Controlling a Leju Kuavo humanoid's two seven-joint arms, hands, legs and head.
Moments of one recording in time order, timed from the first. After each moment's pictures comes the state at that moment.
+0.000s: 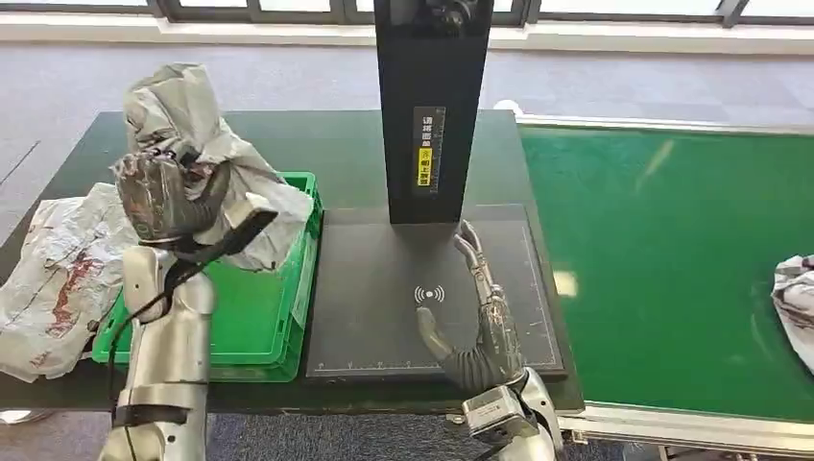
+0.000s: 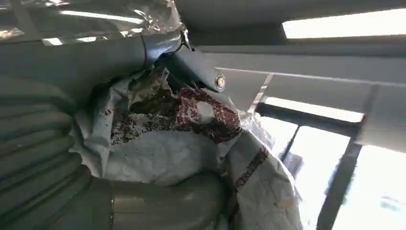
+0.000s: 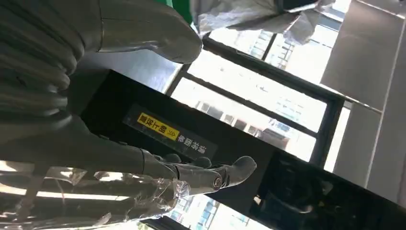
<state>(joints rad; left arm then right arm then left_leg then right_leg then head) -0.54 -0.17 0.32 -1.25 -1.24 0.69 -0.42 0.03 0.25 0.33 -1.55 0.43 -0.04 -0.69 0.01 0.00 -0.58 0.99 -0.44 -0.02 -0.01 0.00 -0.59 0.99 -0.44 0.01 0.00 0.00</state>
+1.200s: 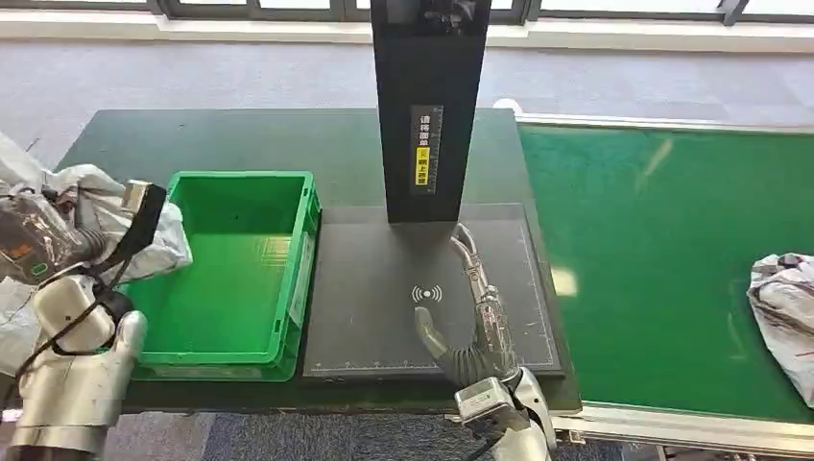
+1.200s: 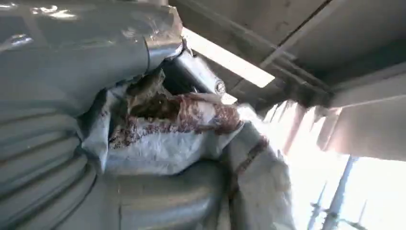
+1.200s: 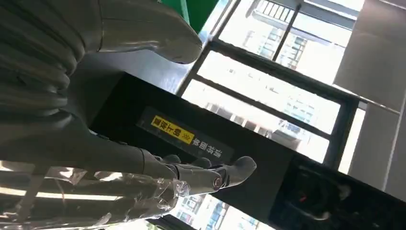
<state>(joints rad) -0.36 0.31 -0.07 -1.37 -1.52 0.70 0.72 0.01 0.25 0.33 -1.48 0.43 -0.07 -0.70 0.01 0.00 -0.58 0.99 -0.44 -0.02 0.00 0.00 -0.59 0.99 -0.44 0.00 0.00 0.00</state>
